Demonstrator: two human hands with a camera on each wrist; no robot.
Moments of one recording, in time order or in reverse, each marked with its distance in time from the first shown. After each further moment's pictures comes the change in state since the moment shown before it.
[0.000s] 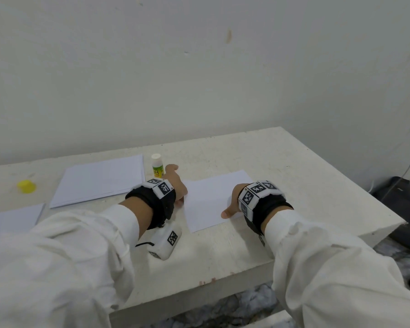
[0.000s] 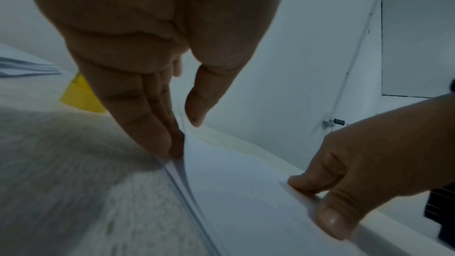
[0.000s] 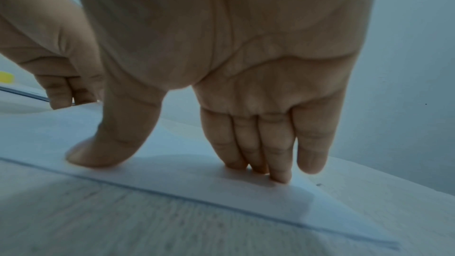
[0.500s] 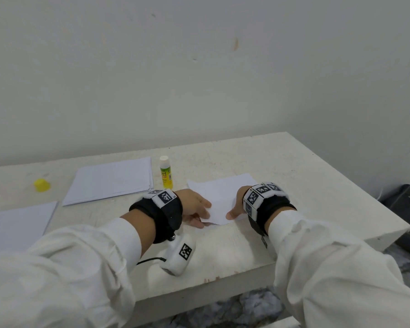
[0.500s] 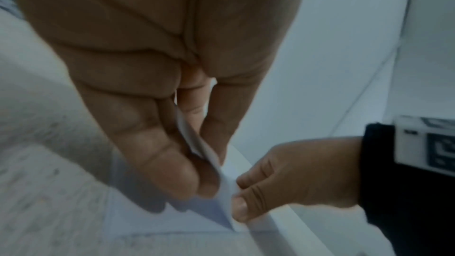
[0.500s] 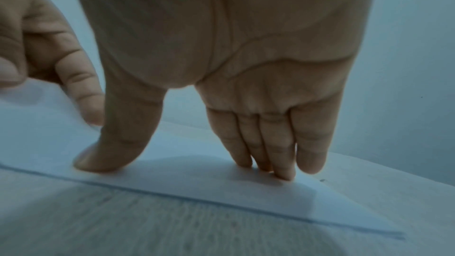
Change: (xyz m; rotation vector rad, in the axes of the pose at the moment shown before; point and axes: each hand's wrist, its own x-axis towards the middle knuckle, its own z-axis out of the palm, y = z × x) left_hand -0.037 -0.011 0.007 -0.166 -0.412 -0.096; right_hand -0.005 -0.008 -0.009 0.109 -0.011 0.116
